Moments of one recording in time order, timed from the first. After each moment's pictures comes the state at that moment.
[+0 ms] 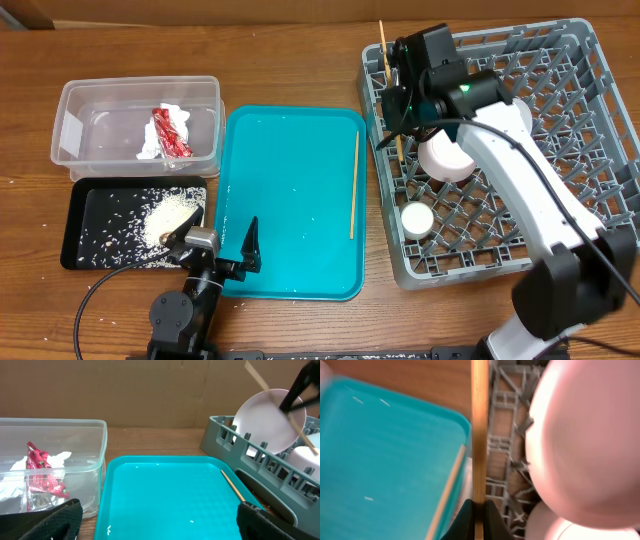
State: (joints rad) left arm -0.14 0.02 0.01 -0.07 0.09 -0.12; right arm 0.34 1.82 1.64 -0.89 -0.05 0.09
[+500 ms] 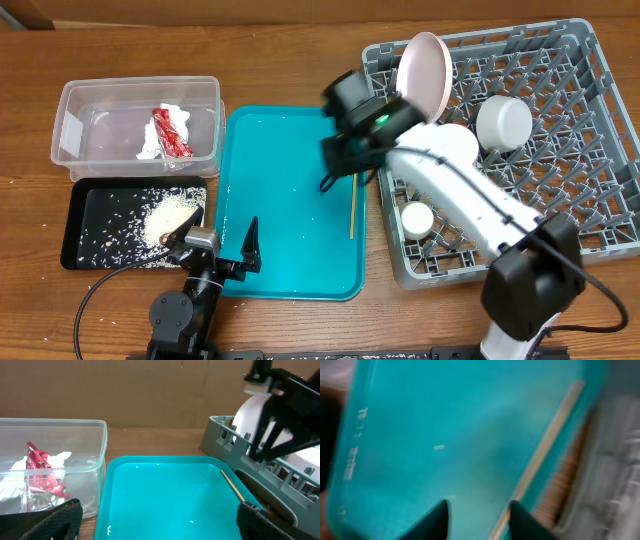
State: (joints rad) left arm -0.14 0.02 0.01 -0.07 0.09 -0.12; right arm 0.63 1.88 1.63 -0.97 -0.09 0.33
